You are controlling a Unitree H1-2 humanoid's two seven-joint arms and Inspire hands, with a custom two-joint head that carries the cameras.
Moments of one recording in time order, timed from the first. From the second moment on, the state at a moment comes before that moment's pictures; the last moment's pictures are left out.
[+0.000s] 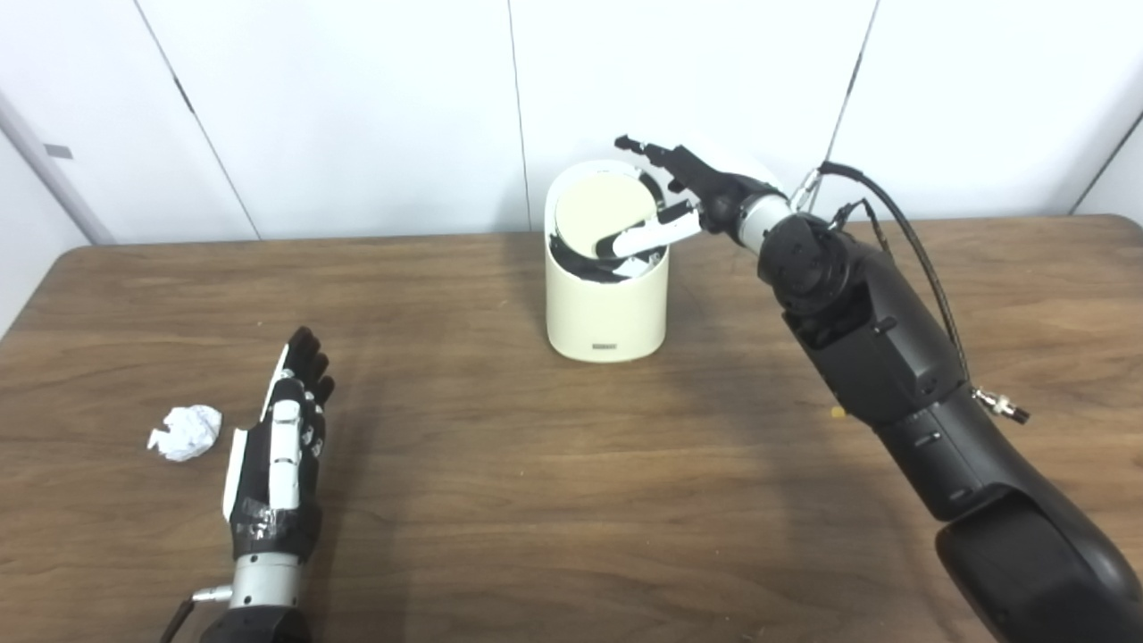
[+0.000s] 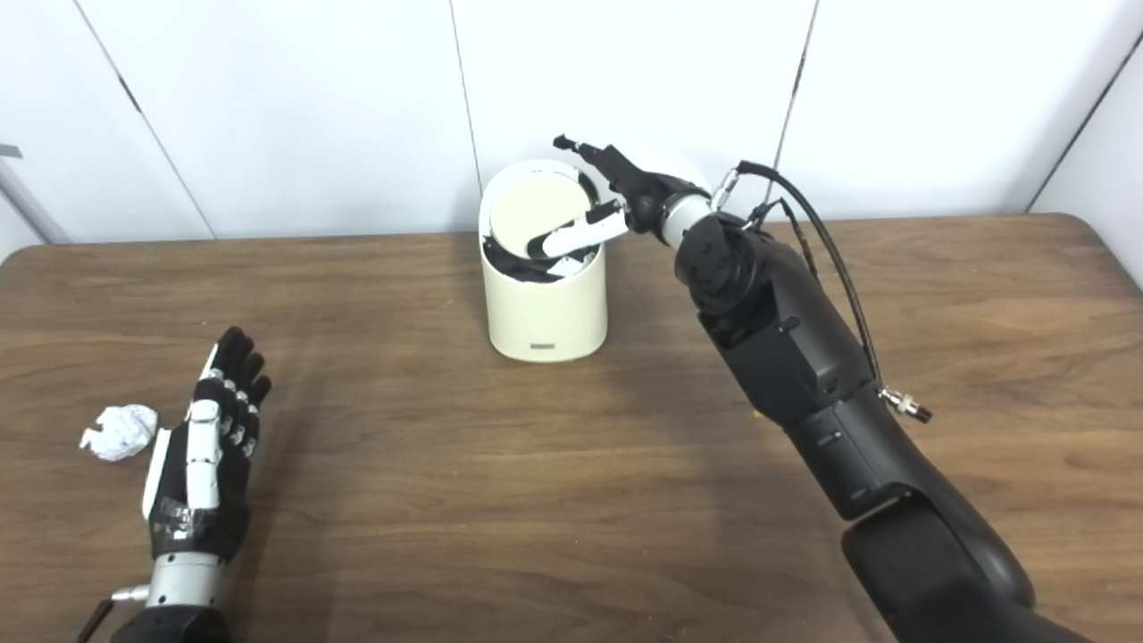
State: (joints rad) left arm 0.08 0.08 0.15 -0.07 -0.21 -0.18 -0.08; right arm -0.80 -0.26 0.35 0.18 -0.60 0.42 0.34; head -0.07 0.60
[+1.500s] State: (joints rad) left arm 0.08 0.07 0.16 -0.08 -0.21 -0.18 -0.08; right arm -0.82 -0.27 0.39 0.21 -0.63 0.31 0.27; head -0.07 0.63
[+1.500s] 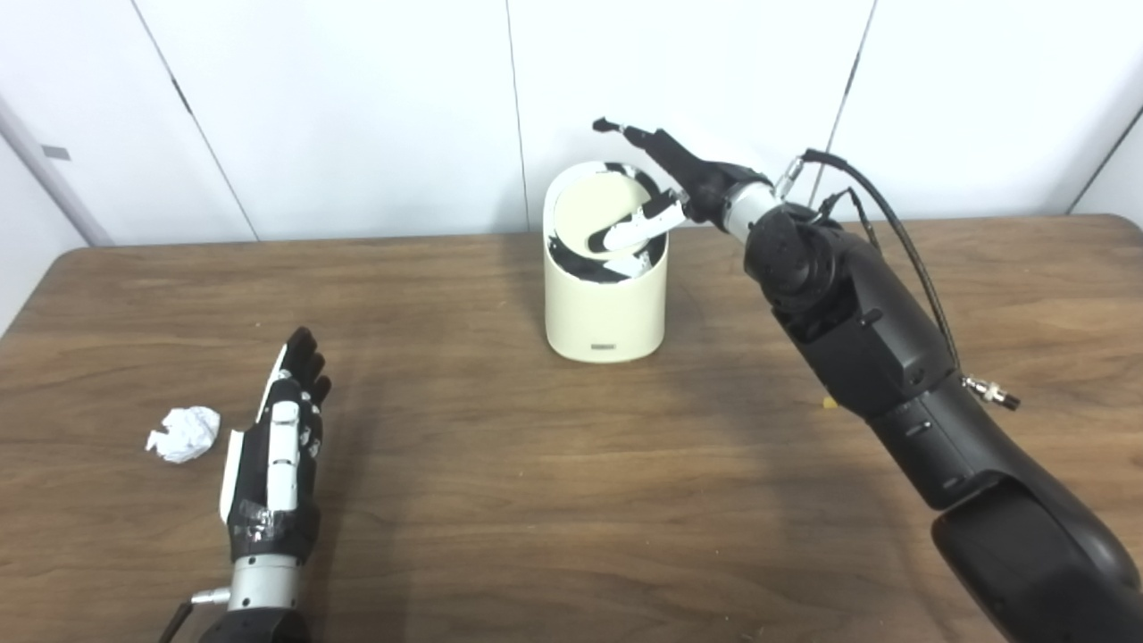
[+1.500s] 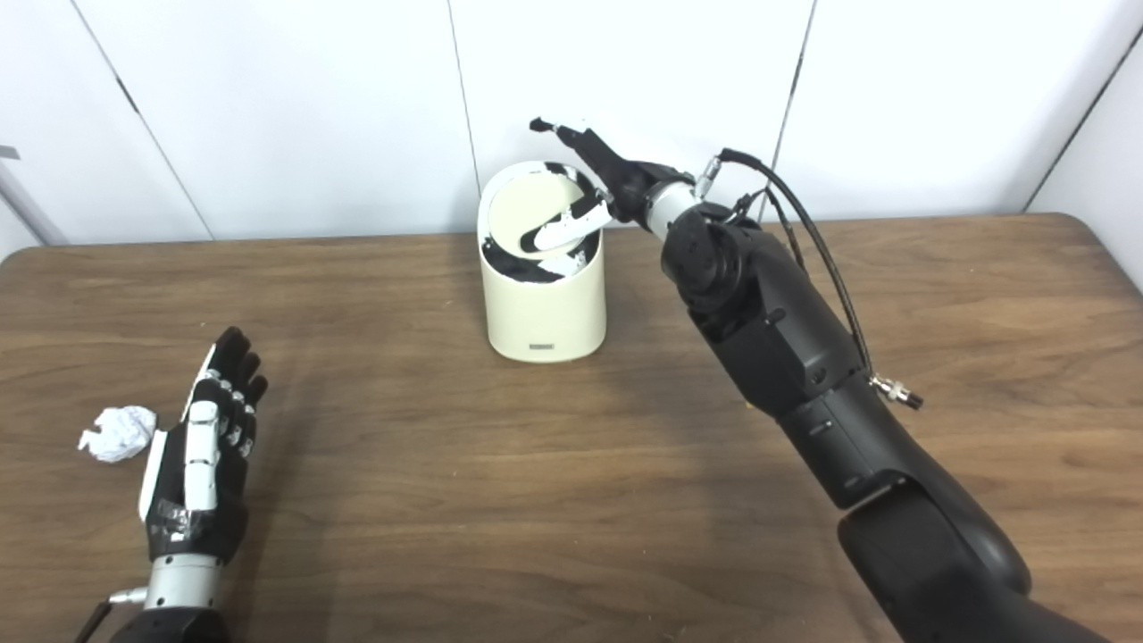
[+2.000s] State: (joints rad) left arm 0.08 0.06 0.16 -0.08 -0.21 -0.18 -0.08; right arm -0.80 -0.26 0.36 0.21 -0.63 0.29 0.24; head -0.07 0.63
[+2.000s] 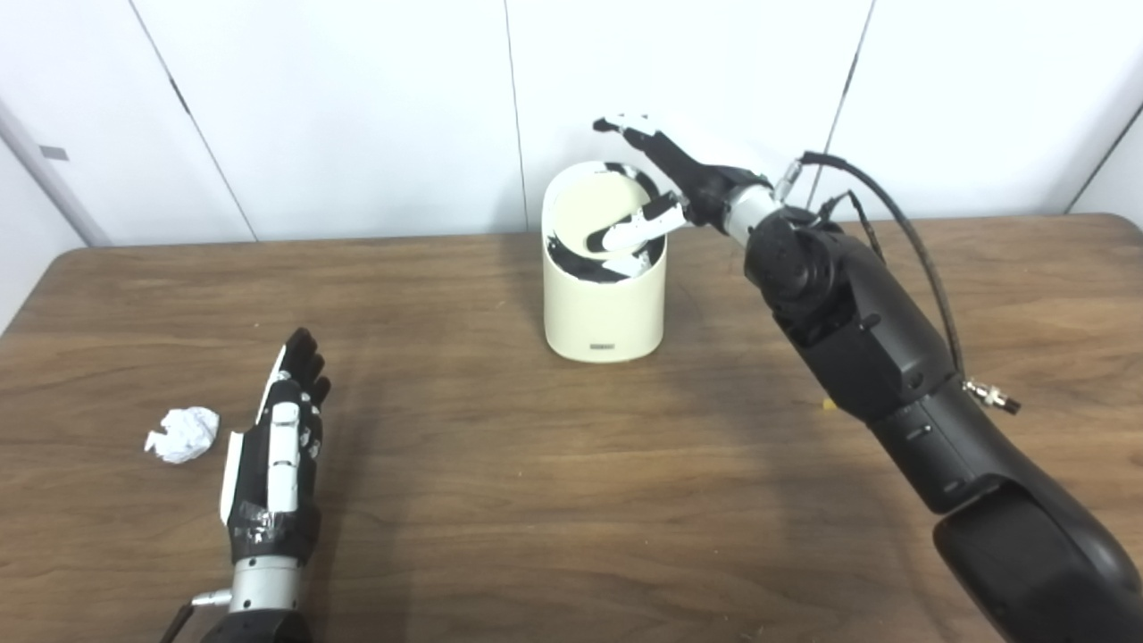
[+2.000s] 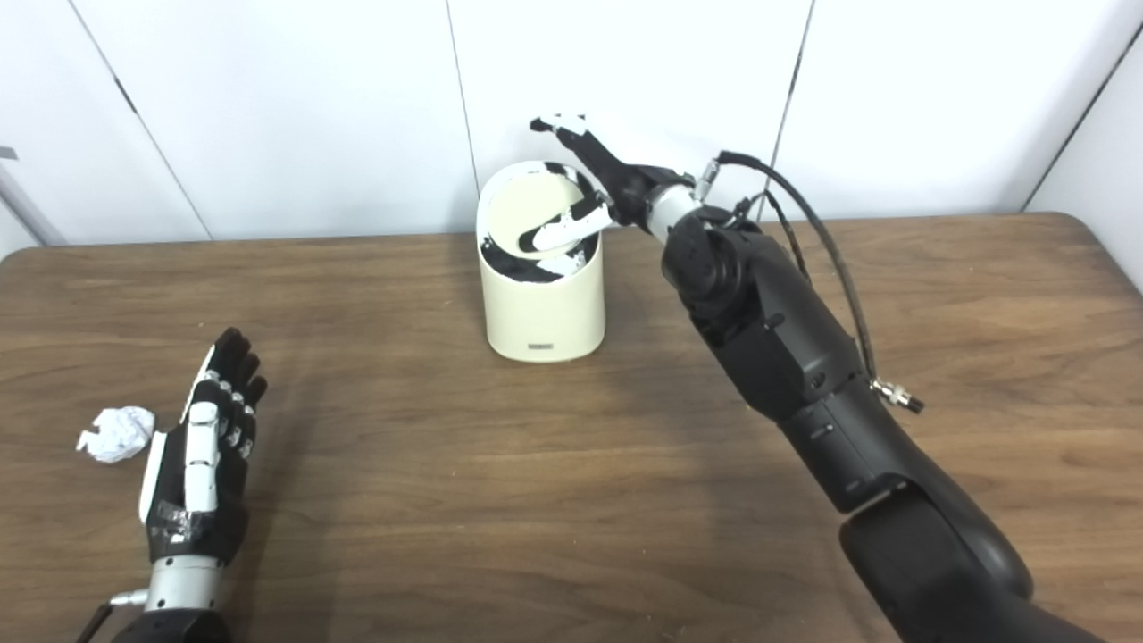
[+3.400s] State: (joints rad) left arm 0.08 0.06 0.16 -0.08 -0.20 -0.19 -0.08; right arm -0.53 -0.26 0.07 -0.09 -0.45 0.31 0.14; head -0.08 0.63
